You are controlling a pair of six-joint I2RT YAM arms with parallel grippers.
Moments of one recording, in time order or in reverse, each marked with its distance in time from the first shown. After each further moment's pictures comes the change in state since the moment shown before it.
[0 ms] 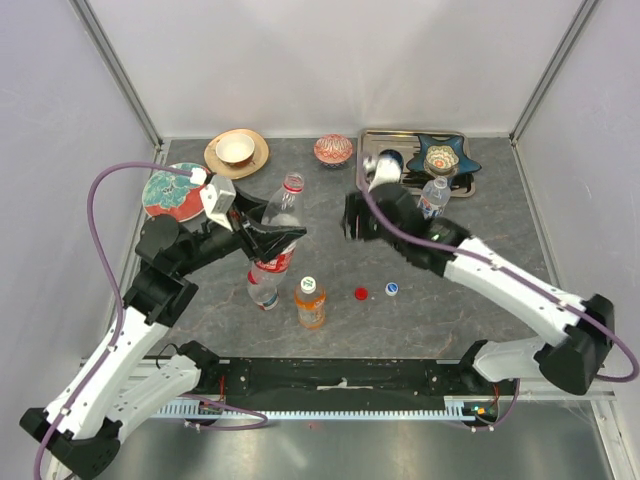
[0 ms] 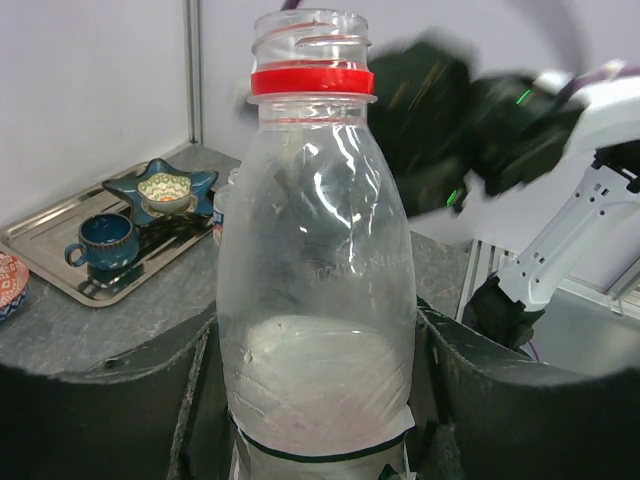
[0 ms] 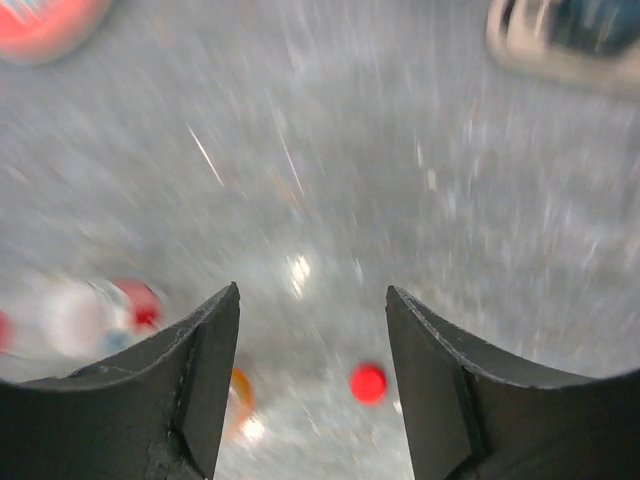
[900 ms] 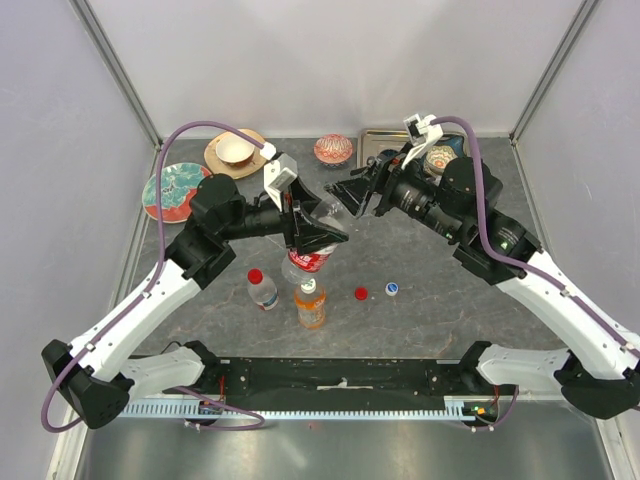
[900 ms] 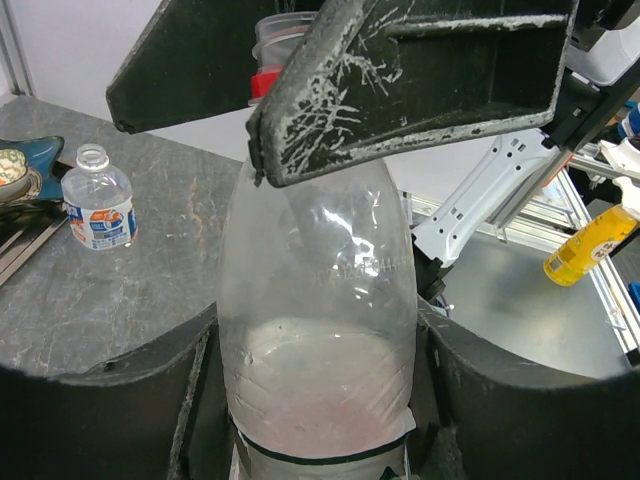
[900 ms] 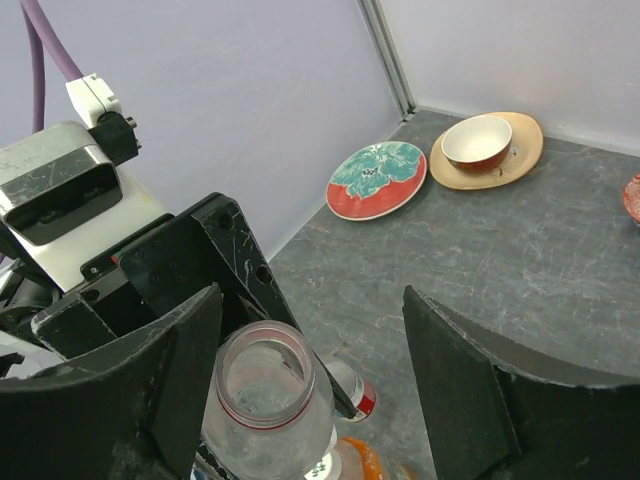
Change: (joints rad) left arm -0.136 0.334 0.200 -0.002 0.183 -0.024; right arm 0.001 -0.171 0.366 0.146 -0.309 -0.019
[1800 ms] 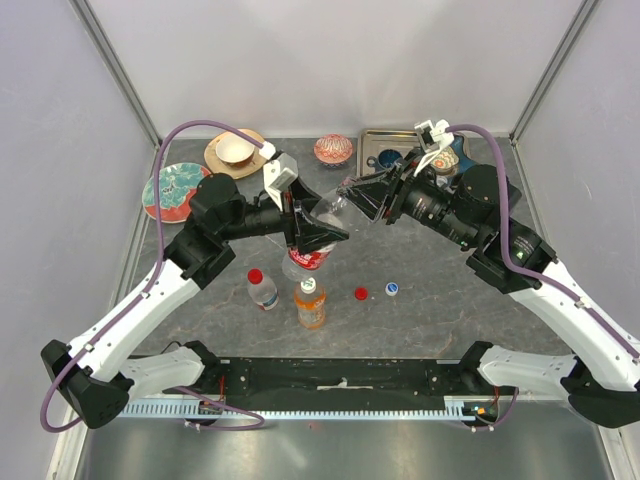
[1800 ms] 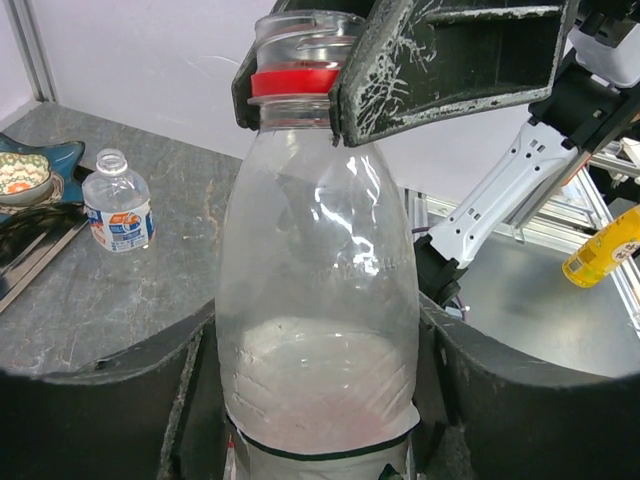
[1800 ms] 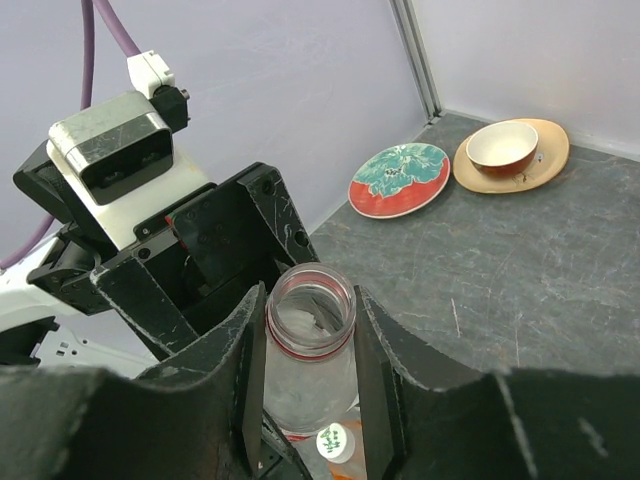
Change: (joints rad) left arm -0.008 0.000 0.013 -0.018 -0.033 0.034; right arm 0.000 -0.066 -0.024 -0.007 -0.072 -0.005
